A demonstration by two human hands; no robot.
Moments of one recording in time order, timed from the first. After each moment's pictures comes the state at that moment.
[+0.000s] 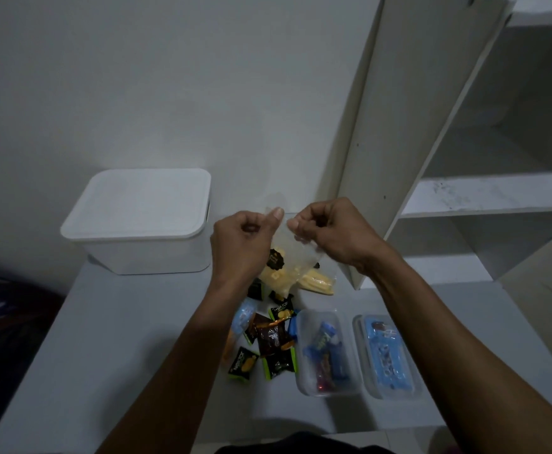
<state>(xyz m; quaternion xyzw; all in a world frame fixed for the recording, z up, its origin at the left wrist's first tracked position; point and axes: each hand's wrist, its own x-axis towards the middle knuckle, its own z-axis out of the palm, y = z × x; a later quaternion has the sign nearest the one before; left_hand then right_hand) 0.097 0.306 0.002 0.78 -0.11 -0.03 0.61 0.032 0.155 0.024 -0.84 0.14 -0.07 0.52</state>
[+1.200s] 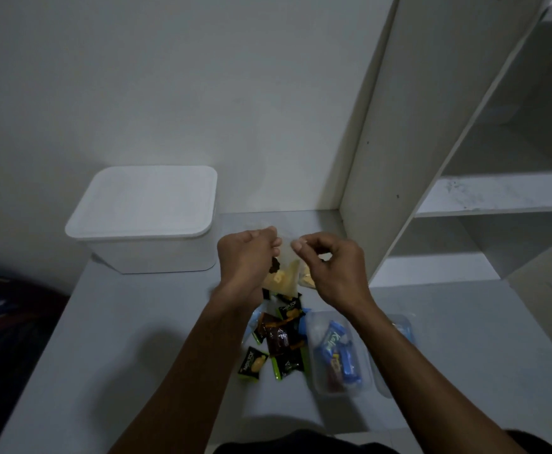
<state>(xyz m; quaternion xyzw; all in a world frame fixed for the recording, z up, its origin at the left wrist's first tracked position) 0.099 0.314 -0.002 0.70 0.07 -0.19 0.69 0.023 0.203 -0.034 -0.82 0.20 -0.27 0.47</state>
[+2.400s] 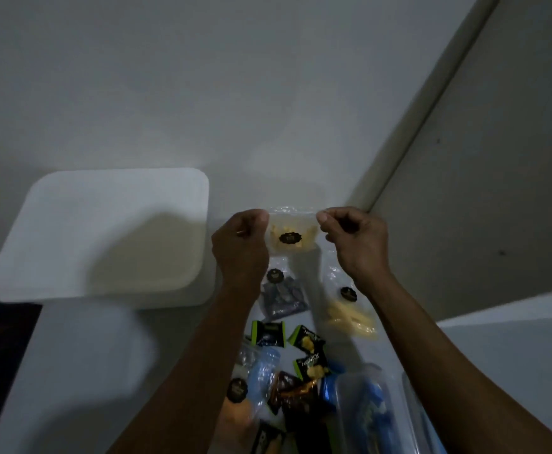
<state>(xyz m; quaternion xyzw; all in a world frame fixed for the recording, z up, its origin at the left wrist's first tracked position) 0.288 0.240 -0.110 0.73 0.02 -0.04 0.68 0.206 0.100 -0.107 -0.71 0.31 -0.25 0.59</state>
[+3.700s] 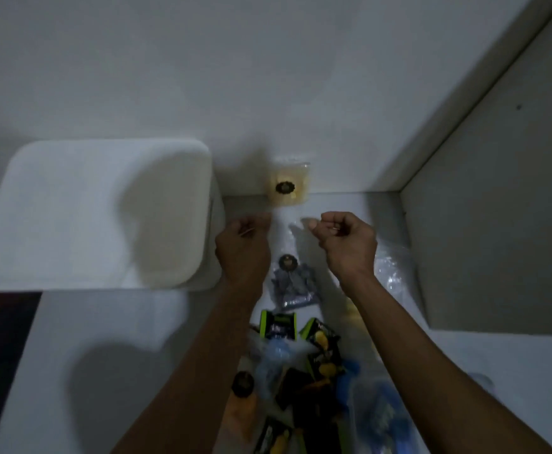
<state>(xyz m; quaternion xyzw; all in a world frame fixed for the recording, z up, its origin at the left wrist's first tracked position) 0.314 0.240 -0.178 0.79 0.12 -0.09 0.59 0.248 0.108 -0.196 -0.64 0.42 -0.17 0.62</state>
